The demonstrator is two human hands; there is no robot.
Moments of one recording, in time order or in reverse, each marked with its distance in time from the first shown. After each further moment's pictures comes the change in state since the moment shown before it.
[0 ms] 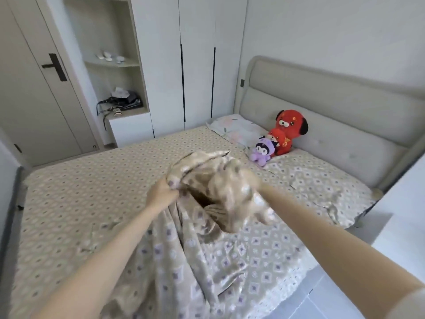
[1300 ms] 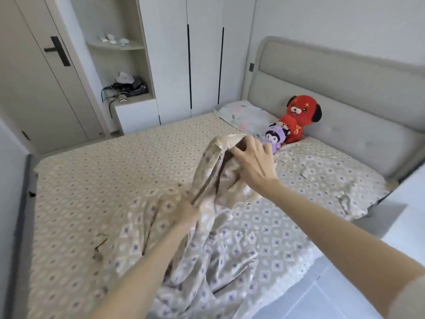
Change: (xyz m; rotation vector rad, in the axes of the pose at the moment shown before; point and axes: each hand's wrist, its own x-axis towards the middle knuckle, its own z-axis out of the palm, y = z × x) left_hand -0.030 -0.048 0.063 -0.115 -0.175 -0.105; right_hand 0.035 0.014 0.049 -0.691 0.384 -0.114
